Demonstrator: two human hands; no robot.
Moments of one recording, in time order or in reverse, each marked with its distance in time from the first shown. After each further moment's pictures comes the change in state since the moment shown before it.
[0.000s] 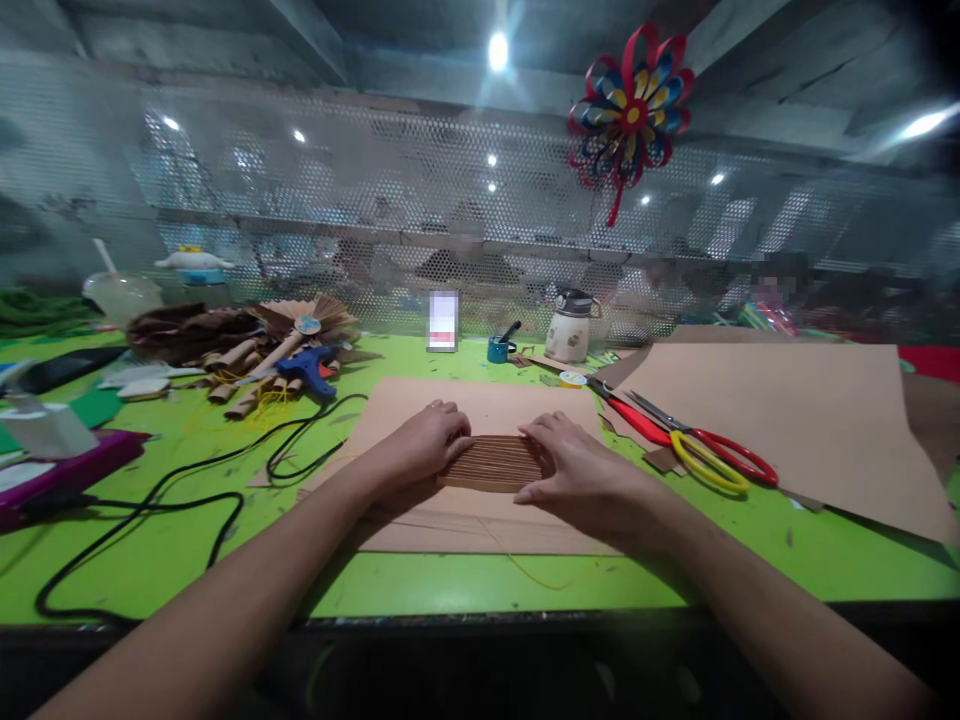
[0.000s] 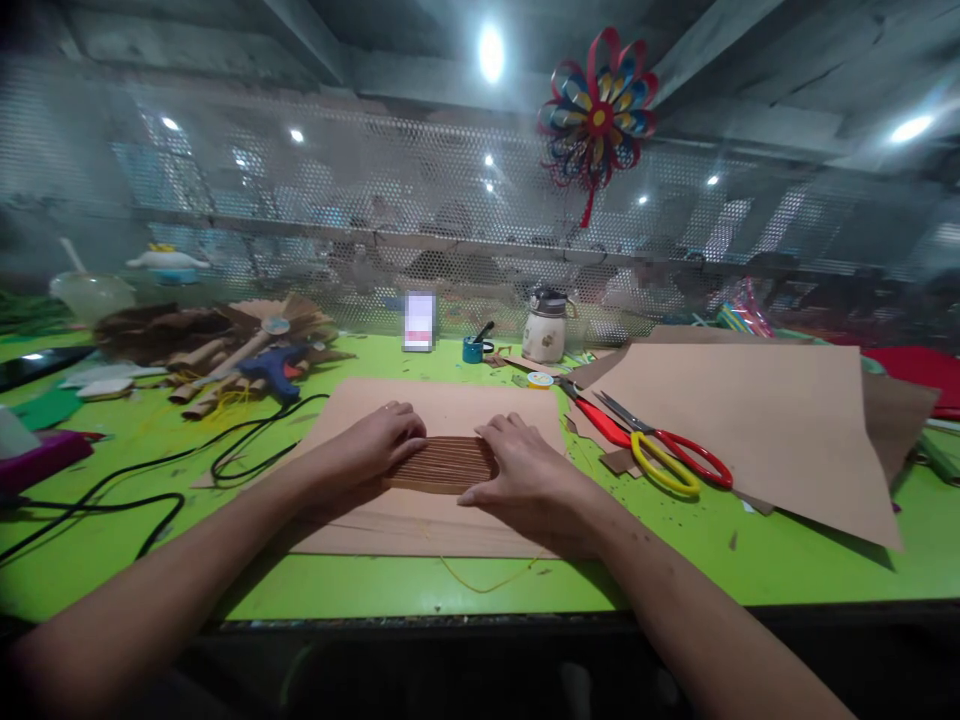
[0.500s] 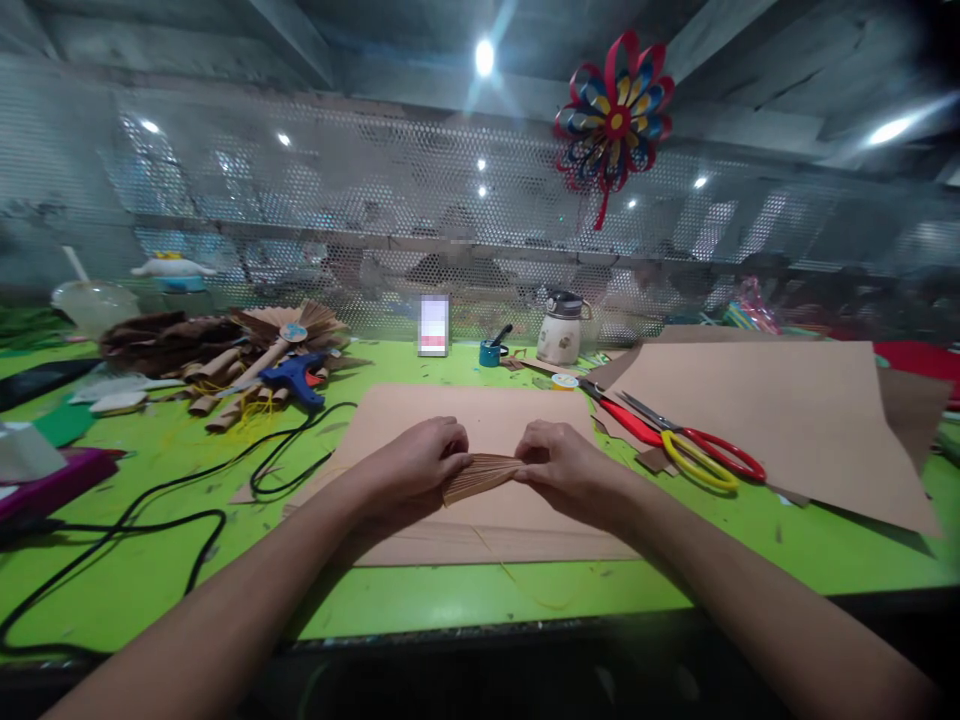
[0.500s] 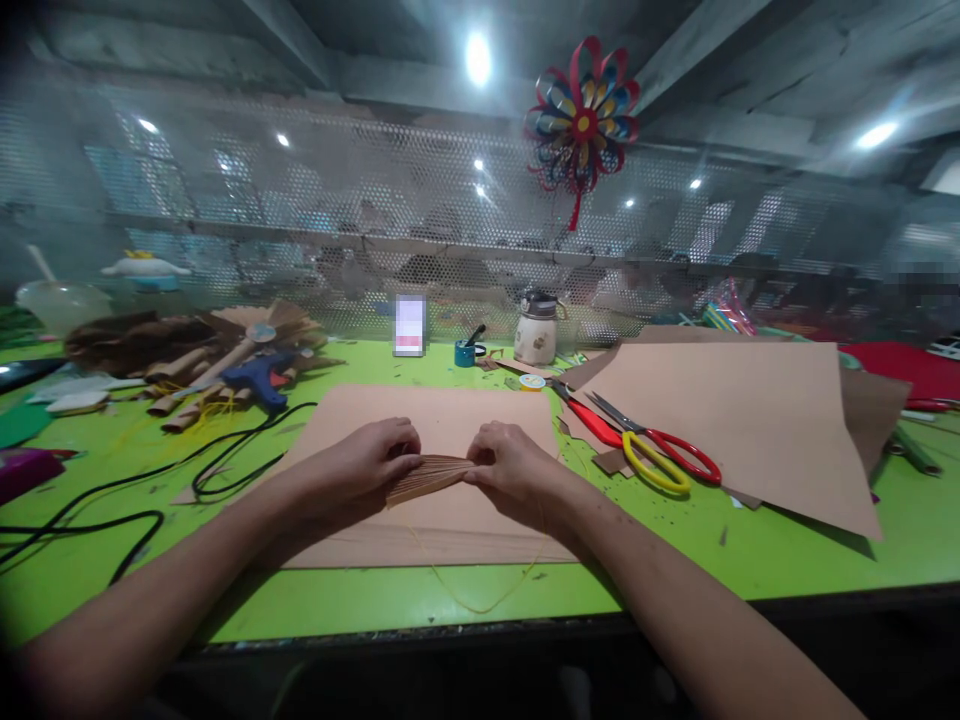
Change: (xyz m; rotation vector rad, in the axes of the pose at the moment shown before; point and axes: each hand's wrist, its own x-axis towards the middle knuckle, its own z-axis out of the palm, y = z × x) left_hand -0.004 0.011 -0.005 -0.146 -0.075 -0.045; right_hand 0.022 0.018 0.021 0.175 0.112 -0.028
